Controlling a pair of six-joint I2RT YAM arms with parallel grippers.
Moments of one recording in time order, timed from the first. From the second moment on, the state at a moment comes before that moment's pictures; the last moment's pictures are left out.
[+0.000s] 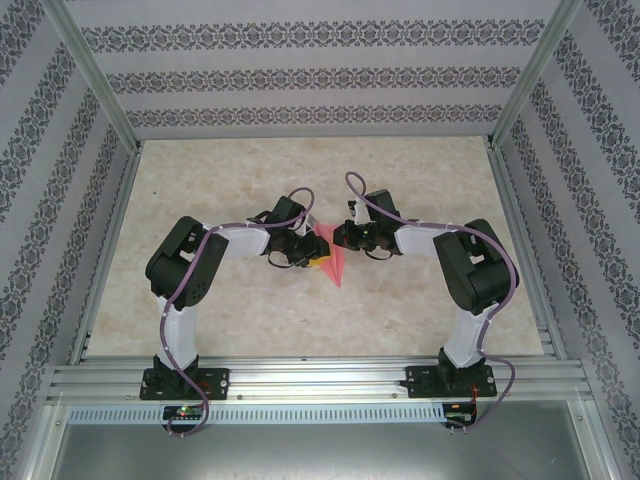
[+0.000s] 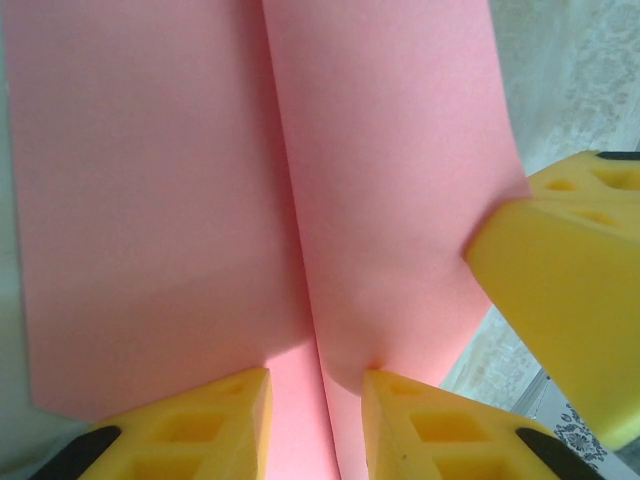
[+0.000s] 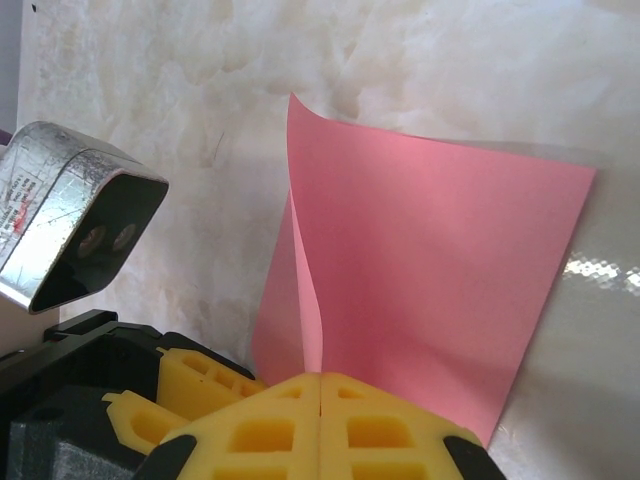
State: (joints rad) left arm -0.56 2.00 1.14 -0.12 0.62 -0.89; right arm 0.41 1.86 0.95 0.05 -0.55 0.53
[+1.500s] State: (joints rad) left arm -0.56 2.00 1.14 -0.13 0.62 -0.88; right arm 0.37 1.90 0.93 0.03 -0.51 0.53
